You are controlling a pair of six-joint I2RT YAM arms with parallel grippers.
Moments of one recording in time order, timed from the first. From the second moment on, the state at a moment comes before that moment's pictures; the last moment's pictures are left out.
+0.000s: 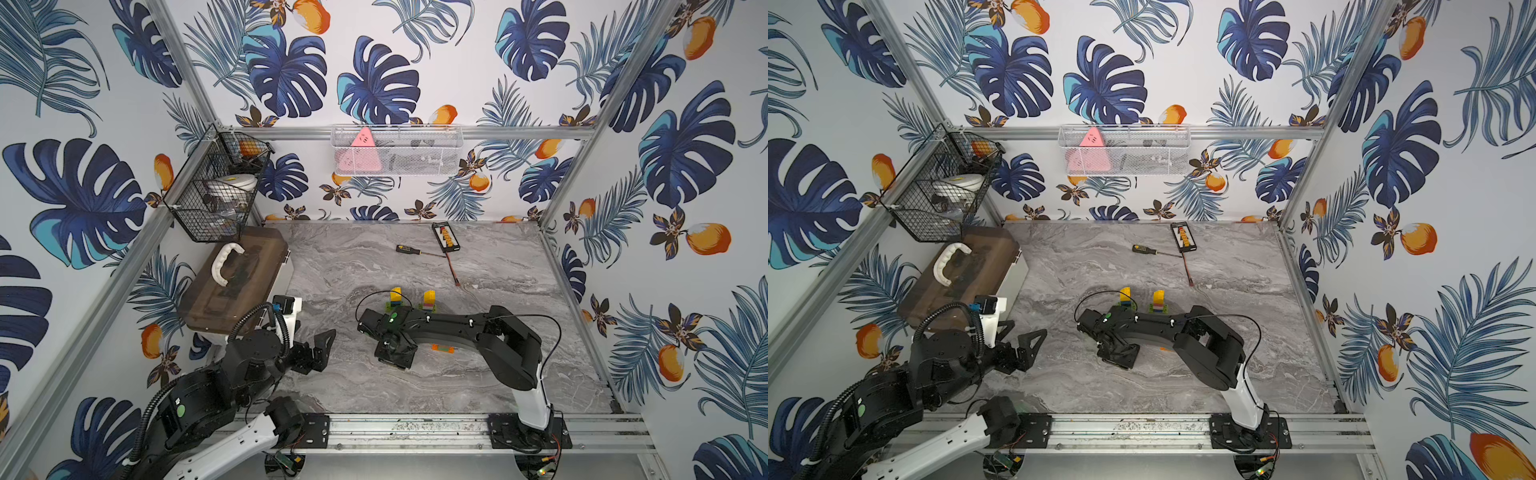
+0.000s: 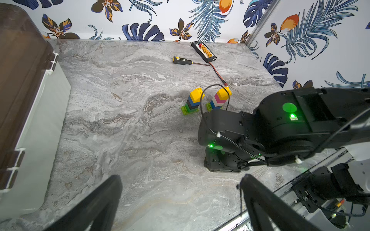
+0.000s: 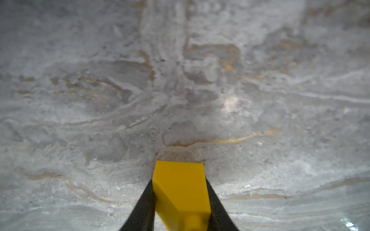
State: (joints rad) left arm -0.80 0.46 0.99 -1.06 -0.34 -0.47; right arm 1.11 2.06 1.46 -0.93 0.02 1.33
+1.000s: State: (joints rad) left arm -0.80 0.50 0.99 -1.06 -0.35 -0.48; right arm 1.11 1.98 1.43 -1.03 0.06 0.86
